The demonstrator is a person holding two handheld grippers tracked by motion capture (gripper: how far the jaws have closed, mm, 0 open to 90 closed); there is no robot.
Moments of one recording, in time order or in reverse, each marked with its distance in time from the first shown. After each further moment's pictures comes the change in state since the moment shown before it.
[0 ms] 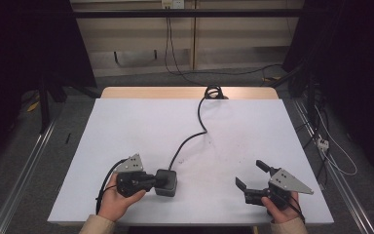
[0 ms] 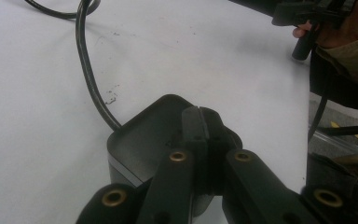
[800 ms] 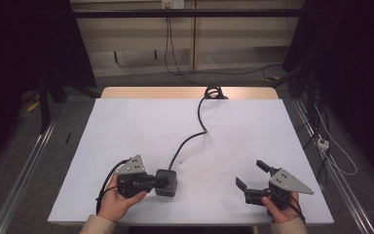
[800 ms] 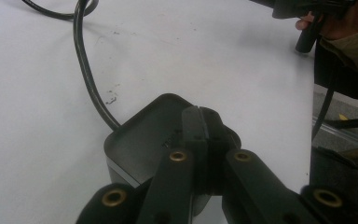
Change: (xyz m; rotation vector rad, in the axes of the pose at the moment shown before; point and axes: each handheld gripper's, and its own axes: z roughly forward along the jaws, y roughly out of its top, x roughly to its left) left arm -0.004 0.002 0.001 0.018 0.016 0.027; right arm 0.000 0.000 -0.001 0.001 -0.006 0.001
